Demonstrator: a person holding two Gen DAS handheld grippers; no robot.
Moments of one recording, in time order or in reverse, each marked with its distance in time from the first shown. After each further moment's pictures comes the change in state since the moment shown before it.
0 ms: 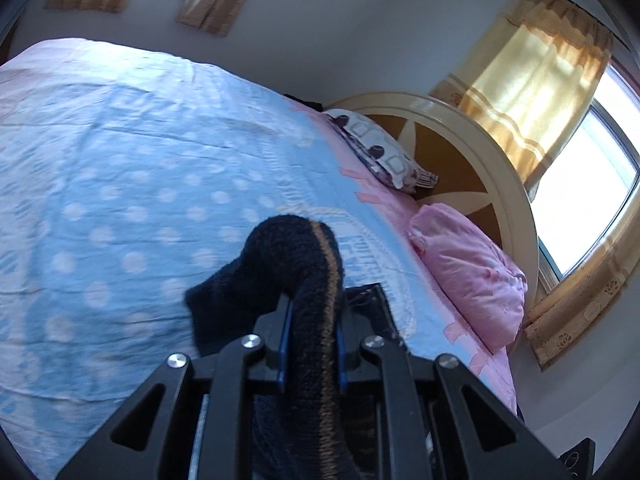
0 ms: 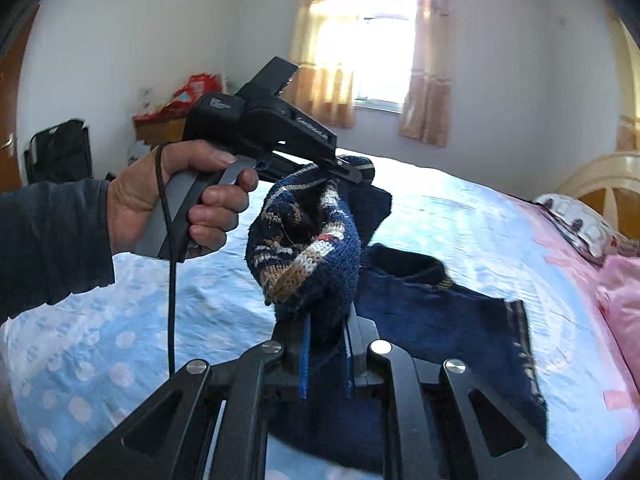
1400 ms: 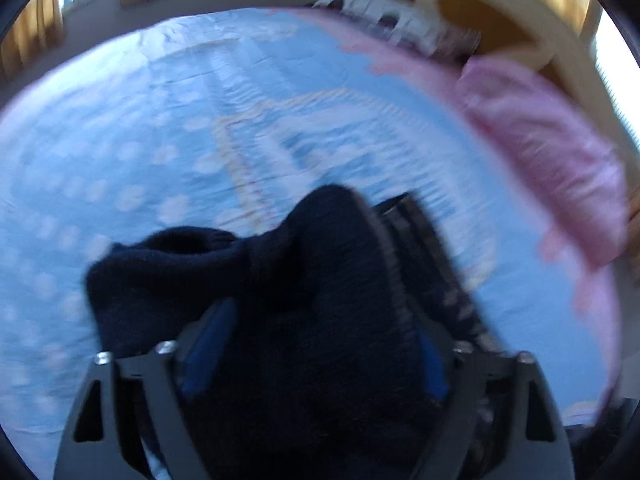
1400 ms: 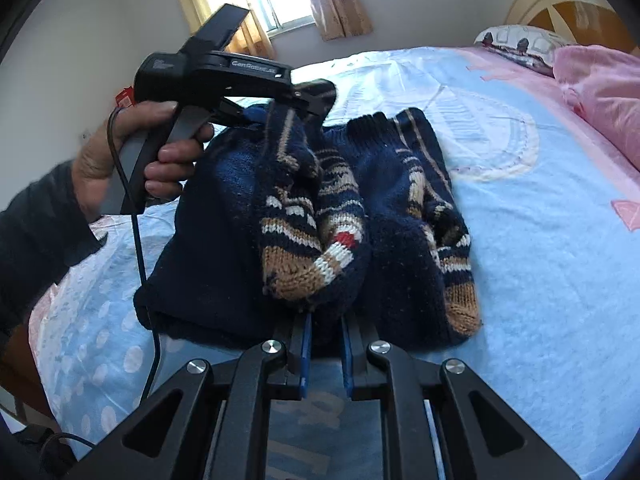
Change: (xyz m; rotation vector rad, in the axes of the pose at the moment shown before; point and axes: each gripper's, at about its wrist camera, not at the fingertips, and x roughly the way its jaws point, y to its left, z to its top) left arm 0.180 -0.104 -0.039 0.312 0.381 0.400; right arm -0.006 -0.165 -0.118 0.409 0.272 0.055
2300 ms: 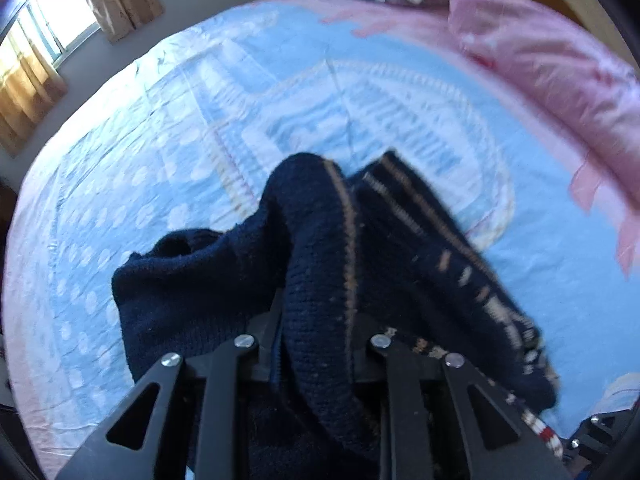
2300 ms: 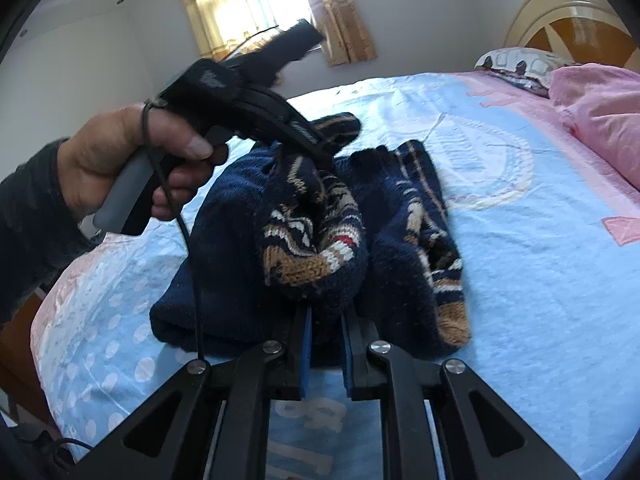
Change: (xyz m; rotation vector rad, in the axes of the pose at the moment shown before) left arm -0.016 -0.047 -0.012 0.122 0.036 0.150; right arm -0.020 -0.004 0.001 -0.002 -0.101 0.018
